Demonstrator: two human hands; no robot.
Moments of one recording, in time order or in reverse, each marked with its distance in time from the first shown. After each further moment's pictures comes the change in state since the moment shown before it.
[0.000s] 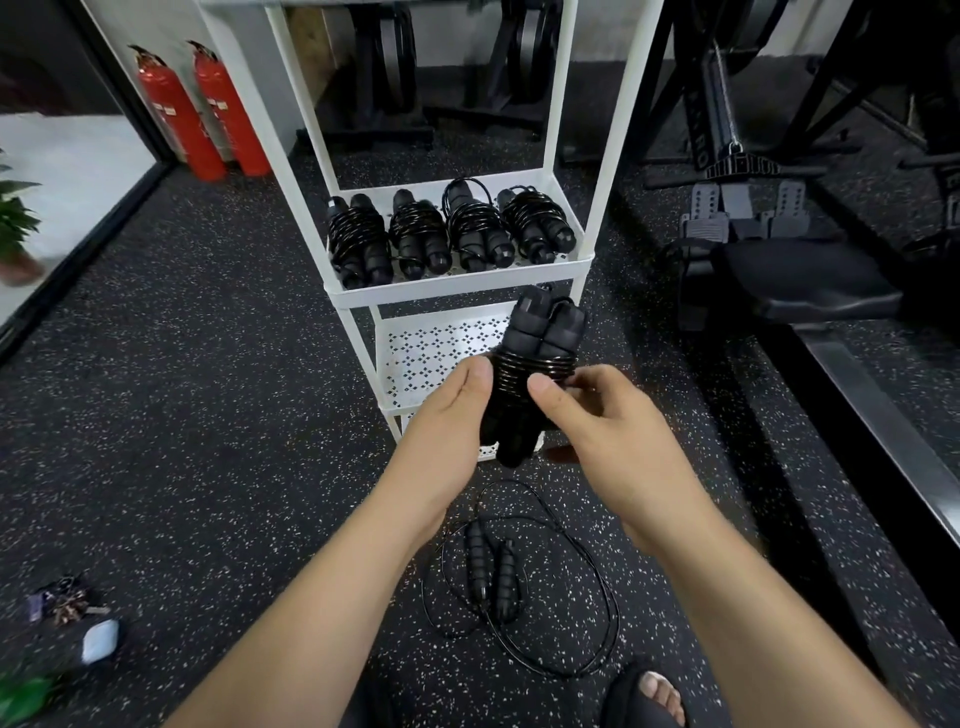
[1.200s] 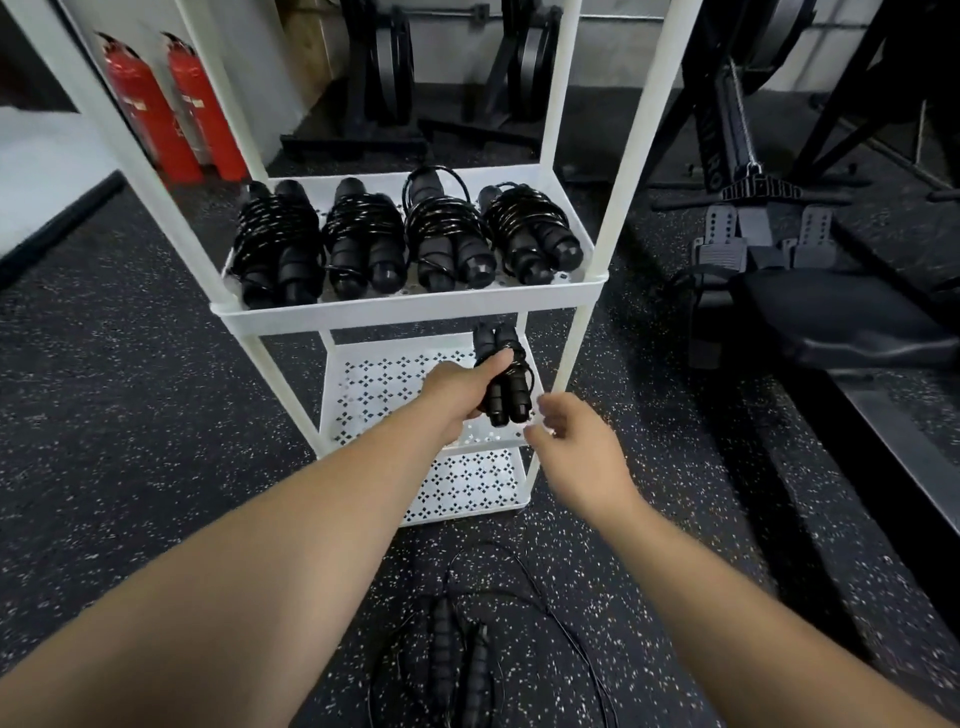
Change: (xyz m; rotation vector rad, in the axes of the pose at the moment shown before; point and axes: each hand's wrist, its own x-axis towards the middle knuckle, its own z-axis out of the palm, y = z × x) left_hand 0.305 -0.122 0.033 0.087 0.160 -0.348; right_hand 0.186 0.124 0.022 -0.363 -0.027 -0.033
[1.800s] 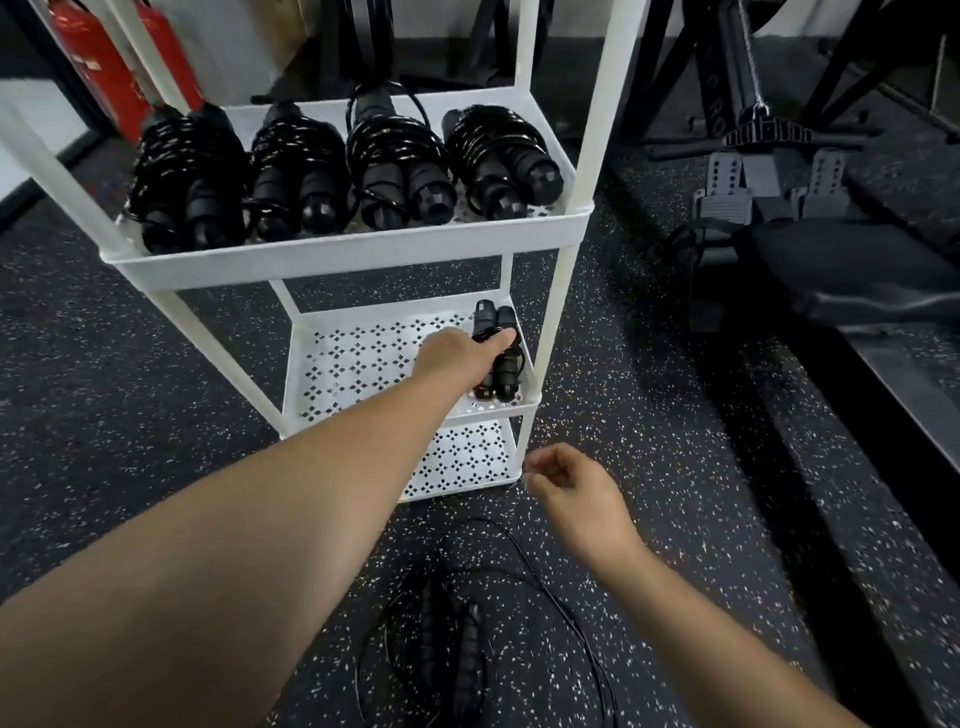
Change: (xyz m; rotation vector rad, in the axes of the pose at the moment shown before) left_hand 0.022 -0.003 0.036 0.640 0.122 0.162; right_hand -0.019 0.098 0.026 0.093 -0.071 0.140
